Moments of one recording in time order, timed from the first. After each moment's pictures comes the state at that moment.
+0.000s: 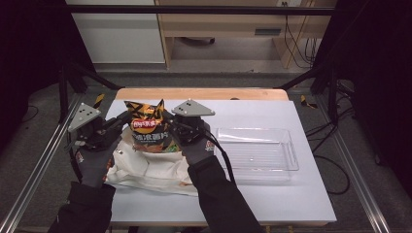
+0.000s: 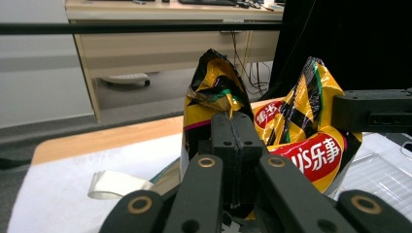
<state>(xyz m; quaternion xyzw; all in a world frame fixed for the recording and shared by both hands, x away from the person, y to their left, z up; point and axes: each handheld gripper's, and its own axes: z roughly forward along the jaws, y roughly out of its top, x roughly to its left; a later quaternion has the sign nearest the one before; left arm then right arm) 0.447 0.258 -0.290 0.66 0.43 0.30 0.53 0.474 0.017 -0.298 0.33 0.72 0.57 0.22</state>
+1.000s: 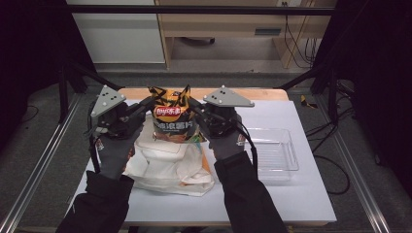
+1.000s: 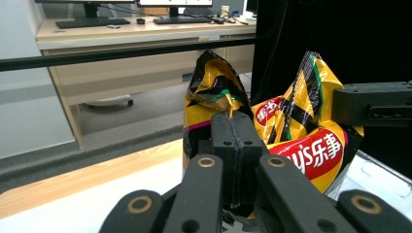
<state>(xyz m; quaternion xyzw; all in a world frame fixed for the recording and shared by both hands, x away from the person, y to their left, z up) 0.447 0.191 -0.244 0.68 0.39 0.30 0.55 0.456 -0.047 -0.249 0.34 0.70 0.57 0.26</state>
